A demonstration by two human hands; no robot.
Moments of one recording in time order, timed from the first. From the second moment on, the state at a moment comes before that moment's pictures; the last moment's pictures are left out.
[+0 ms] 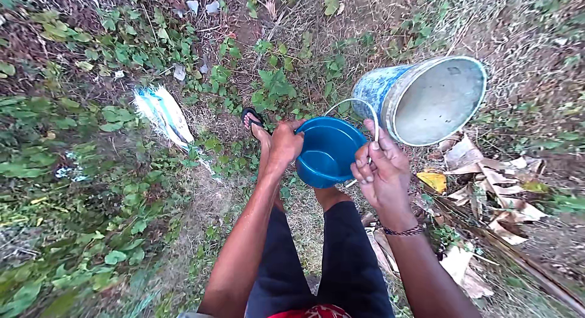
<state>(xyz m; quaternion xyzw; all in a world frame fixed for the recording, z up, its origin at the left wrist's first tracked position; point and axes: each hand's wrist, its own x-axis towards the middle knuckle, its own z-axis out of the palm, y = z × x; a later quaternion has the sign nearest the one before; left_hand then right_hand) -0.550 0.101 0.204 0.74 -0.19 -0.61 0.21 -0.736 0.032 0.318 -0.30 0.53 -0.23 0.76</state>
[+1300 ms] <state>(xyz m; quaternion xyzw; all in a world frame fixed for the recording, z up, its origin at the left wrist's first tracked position) -0.653 0.159 0.195 0.70 -0.12 -0.69 0.10 -0.909 0.088 0.316 -0.86 0.36 0.03 0.36</state>
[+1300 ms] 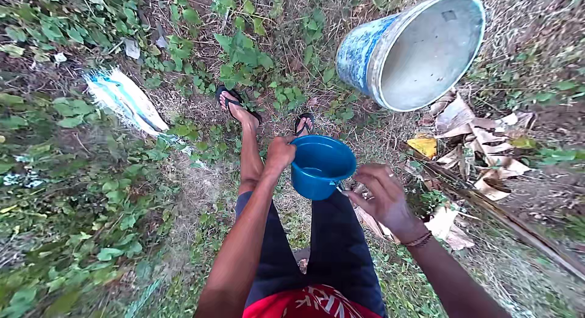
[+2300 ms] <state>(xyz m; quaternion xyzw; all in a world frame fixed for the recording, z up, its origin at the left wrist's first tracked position) -0.685 0.170 0.223 0.41 -0.59 -0.65 0.24 -0.923 0.064 0.304 -0.86 0.21 0.08 0.45</state>
